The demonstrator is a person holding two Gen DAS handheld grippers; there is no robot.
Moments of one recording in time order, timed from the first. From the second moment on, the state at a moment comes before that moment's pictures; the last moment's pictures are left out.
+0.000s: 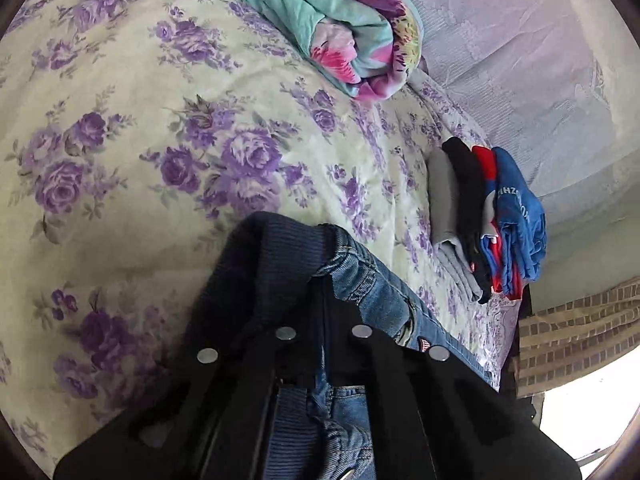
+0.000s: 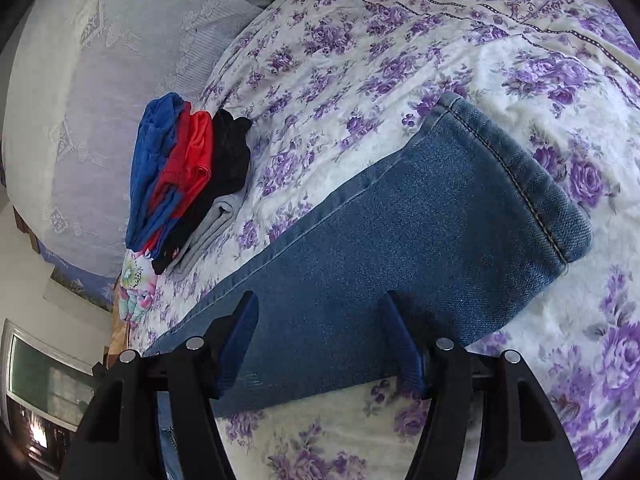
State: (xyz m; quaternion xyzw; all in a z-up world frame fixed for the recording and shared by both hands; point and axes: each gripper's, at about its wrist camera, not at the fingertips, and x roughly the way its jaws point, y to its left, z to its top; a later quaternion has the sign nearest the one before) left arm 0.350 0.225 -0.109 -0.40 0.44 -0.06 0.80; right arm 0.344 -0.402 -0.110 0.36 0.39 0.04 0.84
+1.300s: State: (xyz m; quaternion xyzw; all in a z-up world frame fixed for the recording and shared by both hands) left arm 0.159 0.175 -0.094 -0.18 0.41 0.09 0.89; right arm 0.049 -0.410 -0.068 0.36 0.43 0.01 0.83
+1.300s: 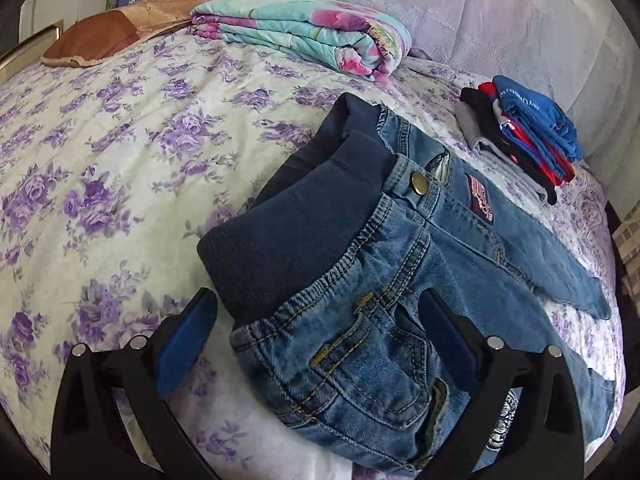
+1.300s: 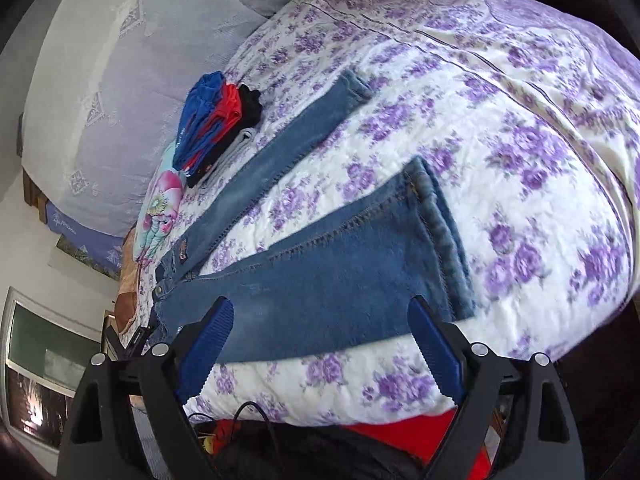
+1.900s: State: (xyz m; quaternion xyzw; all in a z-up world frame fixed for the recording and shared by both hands) left arm 0.137 0.202 -0.088 -0.29 0.38 0.11 0.87; right arm 0.080 -0.444 -0.134 0.46 0.34 0.03 0.82
